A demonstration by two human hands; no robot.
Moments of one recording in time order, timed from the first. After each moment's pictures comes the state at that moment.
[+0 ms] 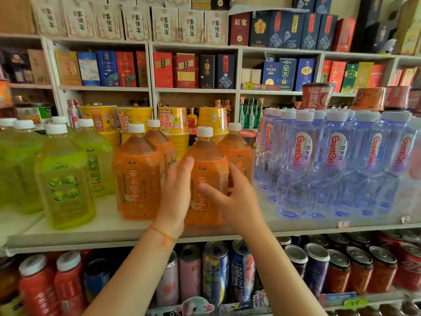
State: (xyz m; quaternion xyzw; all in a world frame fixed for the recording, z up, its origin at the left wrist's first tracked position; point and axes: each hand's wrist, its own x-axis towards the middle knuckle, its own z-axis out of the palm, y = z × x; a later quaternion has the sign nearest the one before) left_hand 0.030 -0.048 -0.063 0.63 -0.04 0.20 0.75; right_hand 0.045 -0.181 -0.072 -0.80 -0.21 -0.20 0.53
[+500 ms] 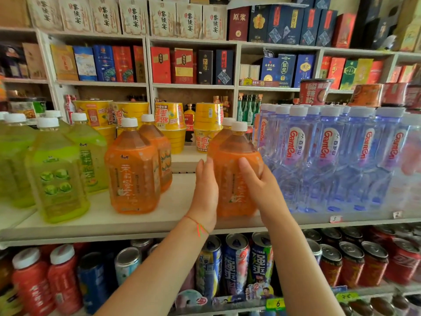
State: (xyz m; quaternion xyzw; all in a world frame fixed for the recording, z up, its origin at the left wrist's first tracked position) left_hand 0.056 -0.110 -0.075 0.57 -0.02 0.09 0.82; right_hand 0.057 -0.233 -0.062 -0.73 -0.11 -0.14 0.66
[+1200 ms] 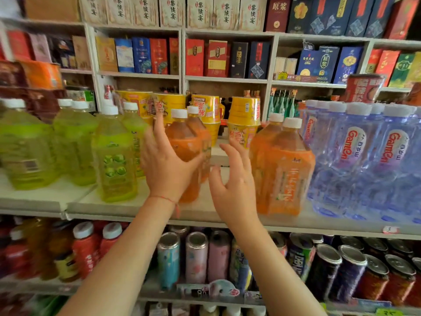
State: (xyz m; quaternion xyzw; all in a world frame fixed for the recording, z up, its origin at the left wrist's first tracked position) left_hand 0.024 0.030 -0.050 0.80 0.12 0.49 0.32; right_hand 0.030 -0.103 -0.078 -0.75 -0.28 -0.37 0.48
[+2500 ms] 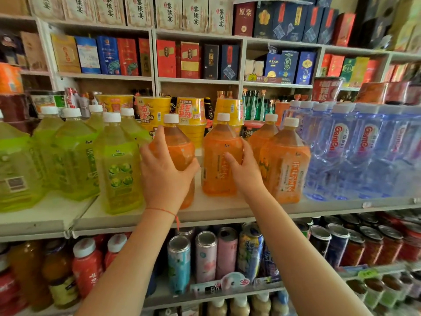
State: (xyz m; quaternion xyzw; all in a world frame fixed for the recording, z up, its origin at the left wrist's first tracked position) left_hand 0.013 0.075 -0.061 0.84 0.07 0.45 0.31; right_hand 0.060 -0.092 -0.053 -0.79 -0.09 -0.18 0.58
